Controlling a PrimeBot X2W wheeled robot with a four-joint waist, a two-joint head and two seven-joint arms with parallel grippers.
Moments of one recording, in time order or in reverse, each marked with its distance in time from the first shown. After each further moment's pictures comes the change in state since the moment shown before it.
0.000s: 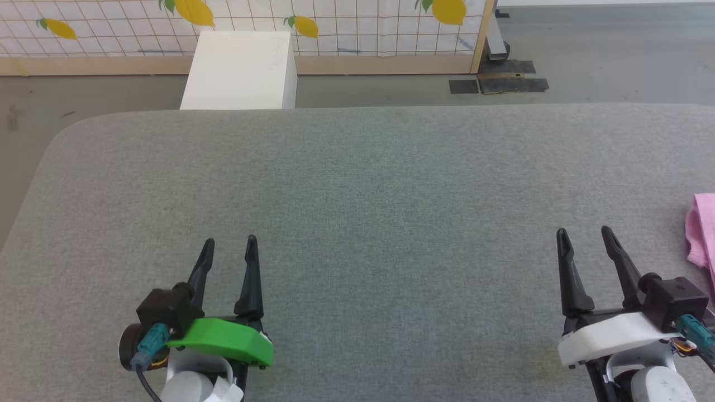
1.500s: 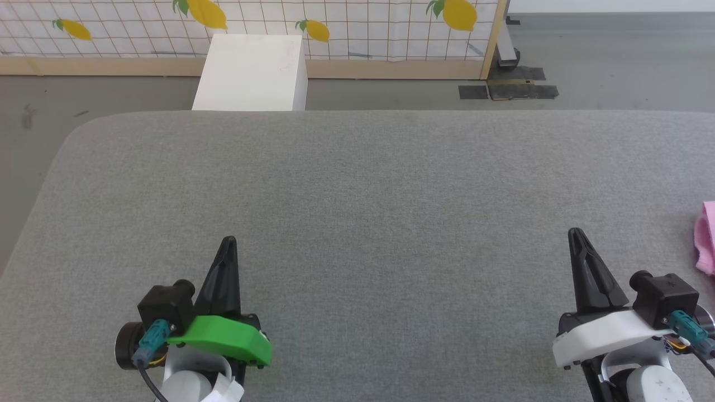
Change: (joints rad) left arm 0.005 -0.001 0.014 -0.023 0.037 0.006 0.039; right arm 0.000 0.001 0.018 -0.011 -0.008 0.000 0.034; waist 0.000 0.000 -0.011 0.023
